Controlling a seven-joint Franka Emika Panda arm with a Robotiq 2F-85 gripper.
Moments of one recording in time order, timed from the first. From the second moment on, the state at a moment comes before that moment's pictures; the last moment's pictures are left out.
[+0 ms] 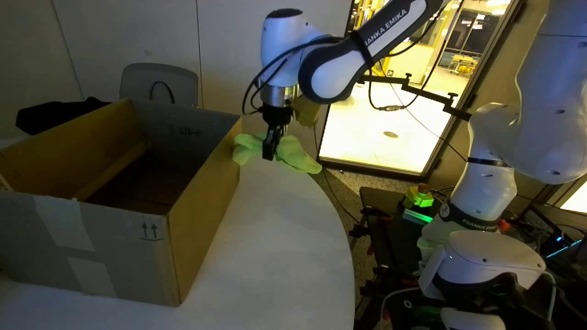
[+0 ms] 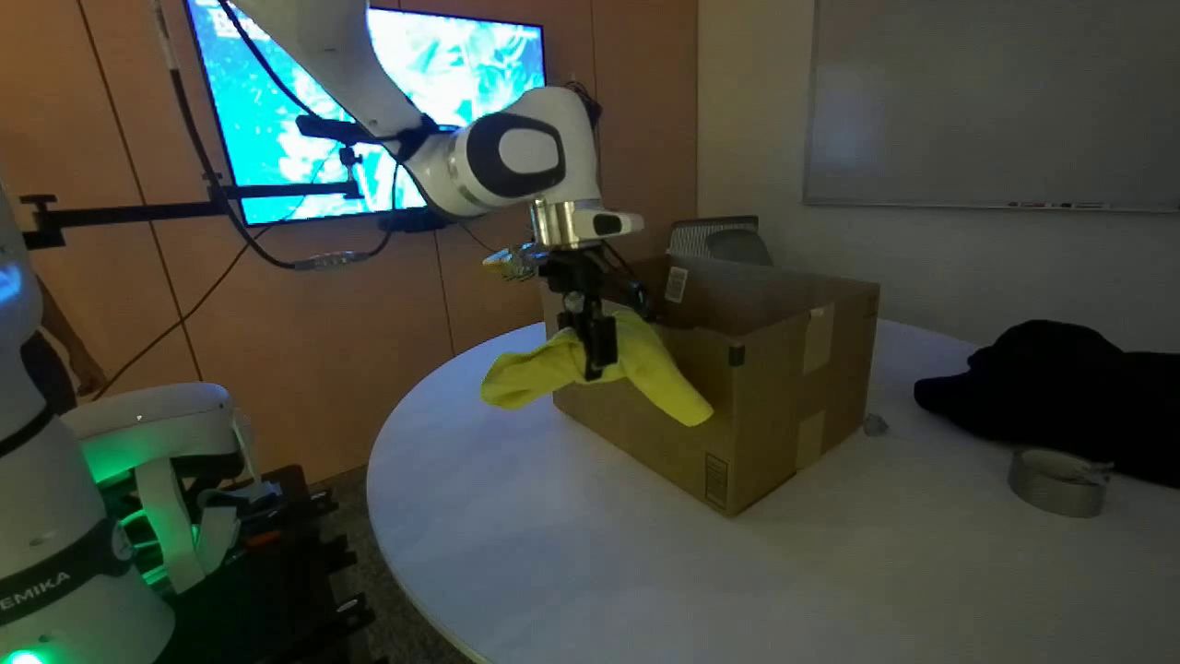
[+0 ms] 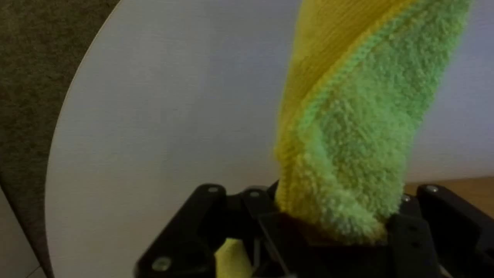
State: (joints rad) arm 0.09 0.12 -0.14 -2.22 -0.26 2.35 0.26
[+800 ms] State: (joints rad) arm 0.10 0.32 -0.02 -1.75 -0.26 2.27 0.28
